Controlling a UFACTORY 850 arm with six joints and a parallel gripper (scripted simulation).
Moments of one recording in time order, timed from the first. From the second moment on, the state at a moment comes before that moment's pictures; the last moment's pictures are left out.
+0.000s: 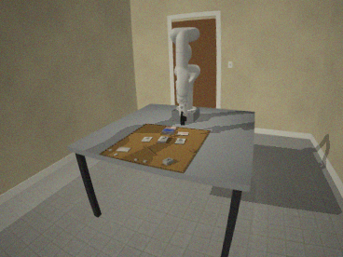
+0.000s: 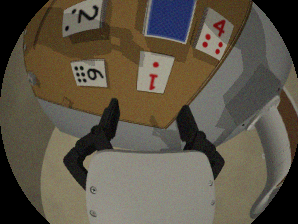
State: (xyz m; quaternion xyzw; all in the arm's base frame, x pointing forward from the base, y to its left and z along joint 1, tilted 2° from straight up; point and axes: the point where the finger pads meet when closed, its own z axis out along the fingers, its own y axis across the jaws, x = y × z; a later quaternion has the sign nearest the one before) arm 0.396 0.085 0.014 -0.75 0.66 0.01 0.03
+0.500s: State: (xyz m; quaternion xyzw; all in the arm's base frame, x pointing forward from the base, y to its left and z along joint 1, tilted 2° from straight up) arm 0.392 0.078 -0.002 -0.75 0.66 0.01 0.01
